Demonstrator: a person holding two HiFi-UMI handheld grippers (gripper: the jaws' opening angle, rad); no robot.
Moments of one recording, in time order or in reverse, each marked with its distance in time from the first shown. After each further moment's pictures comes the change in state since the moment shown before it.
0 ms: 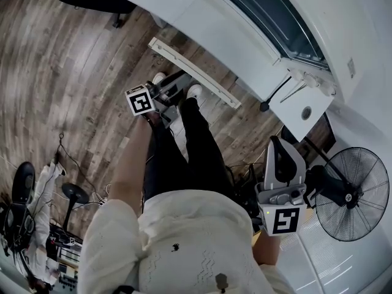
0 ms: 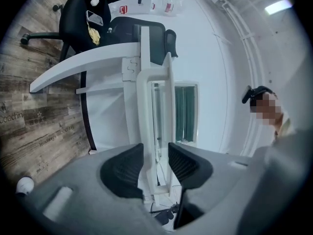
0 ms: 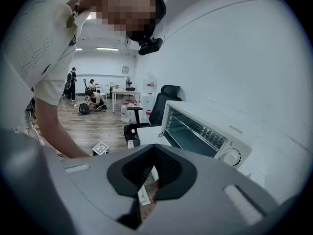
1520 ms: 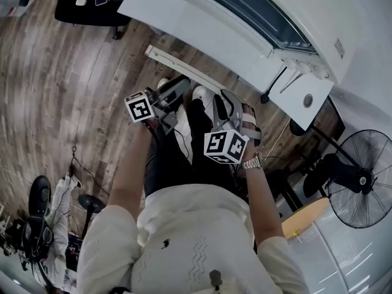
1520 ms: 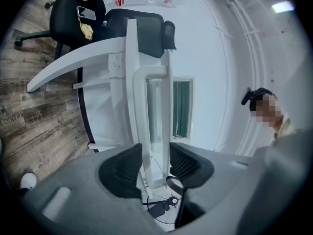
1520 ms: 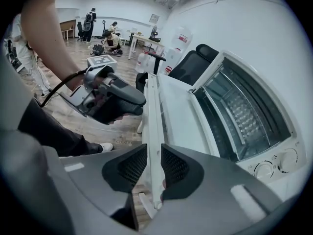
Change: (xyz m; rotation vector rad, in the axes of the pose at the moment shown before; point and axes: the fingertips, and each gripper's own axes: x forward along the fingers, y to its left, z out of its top) left arm 0.001 -0.036 0.002 -0.003 0.098 -0.010; right arm 0.136 0.065 -0.161 -0.435 0.489 0.009
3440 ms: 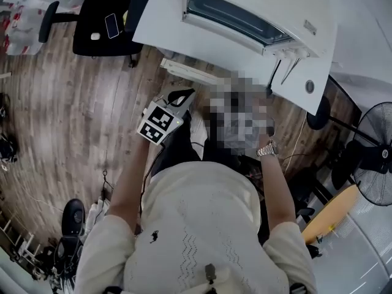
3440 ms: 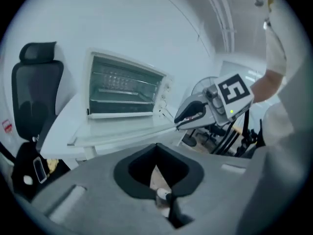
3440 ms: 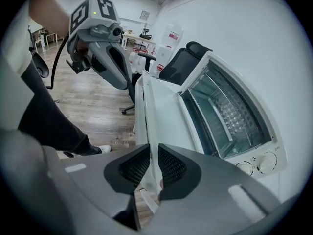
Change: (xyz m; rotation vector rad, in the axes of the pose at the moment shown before) left arm -0.009 -0.091 0.008 1.150 0.744 0.322; right arm -0.031 -0.031 0.017 0.087 0.048 -0.035
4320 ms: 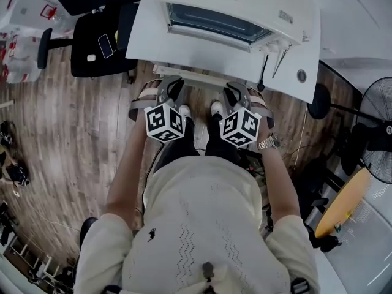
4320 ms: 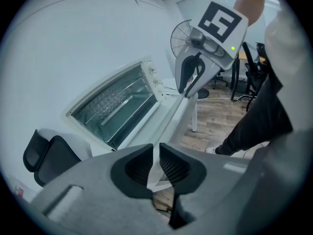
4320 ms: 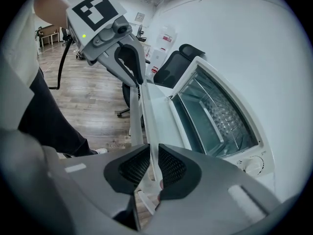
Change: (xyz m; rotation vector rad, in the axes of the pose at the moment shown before) left arm 0.001 0.039 0.035 0.712 0.291 0.238; right arm -0.020 -0.027 0.014 0.040 -0.016 -0.037
